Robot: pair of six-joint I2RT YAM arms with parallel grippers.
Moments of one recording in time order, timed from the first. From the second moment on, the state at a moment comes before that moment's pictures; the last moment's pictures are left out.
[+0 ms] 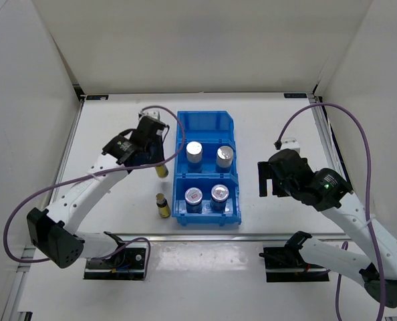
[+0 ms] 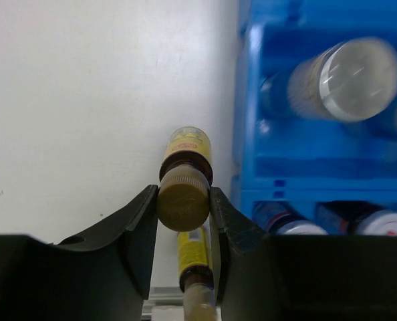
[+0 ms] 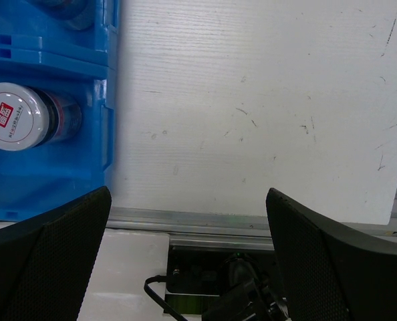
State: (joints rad) left arm -0.59 1.30 1.25 -0.89 -0.34 -0.49; right arm 0.76 0.90 1.12 -1.20 0.41 0.49
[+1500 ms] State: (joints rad) left arm -0.68 2.45 2.54 -0.84 -0.16 -0.34; right arm 0.77 0.90 1.12 -1.20 0.42 0.49
